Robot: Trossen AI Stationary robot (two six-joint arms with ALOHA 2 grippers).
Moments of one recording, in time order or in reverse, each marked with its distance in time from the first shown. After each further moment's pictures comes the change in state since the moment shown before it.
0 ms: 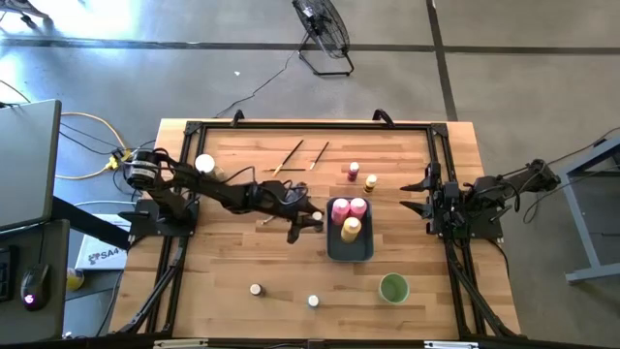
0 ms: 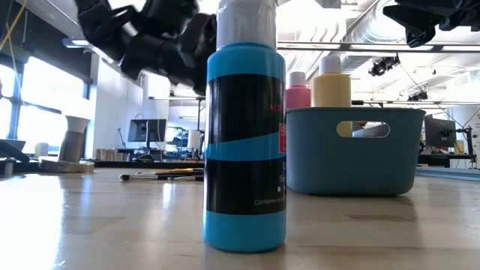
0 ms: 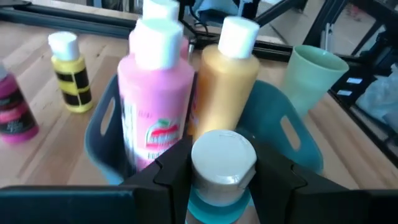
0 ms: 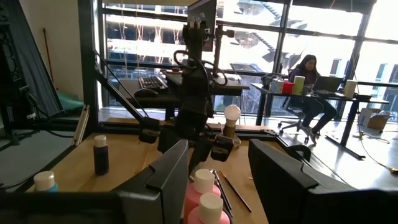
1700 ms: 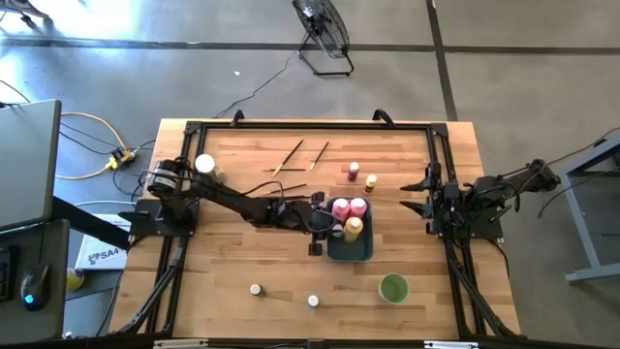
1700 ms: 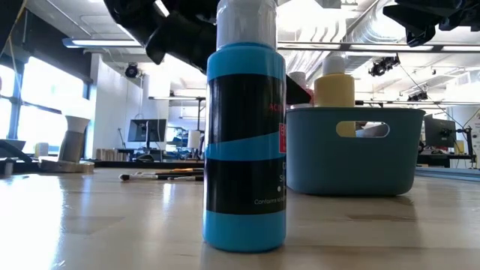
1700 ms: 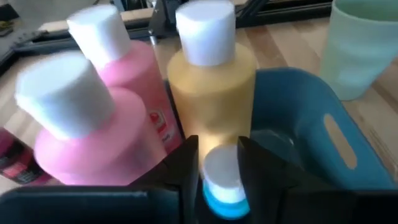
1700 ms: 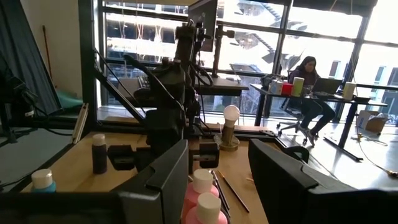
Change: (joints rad) left arm -0.127 0.183 0.290 -0.213 -0.274 0.210; right arm 0.000 0.000 0.000 0.001 0.000 -0.015
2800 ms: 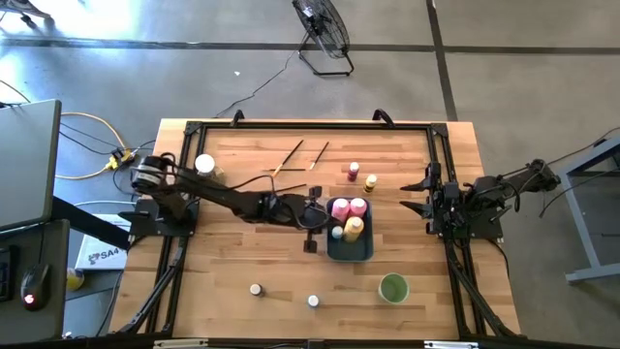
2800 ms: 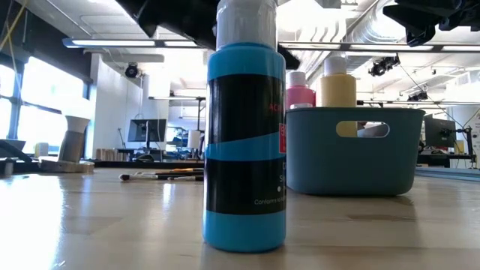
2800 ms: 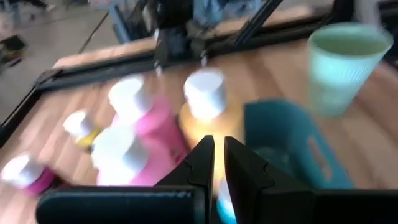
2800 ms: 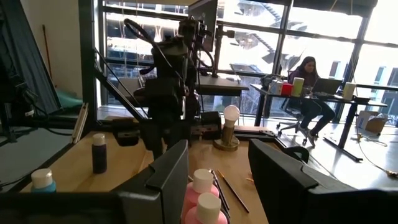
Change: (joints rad) left arm 0.002 -0.140 0.000 -0.104 -0.007 0.083; right arm 0.000 0.000 0.000 -0.001 0.000 -0.002
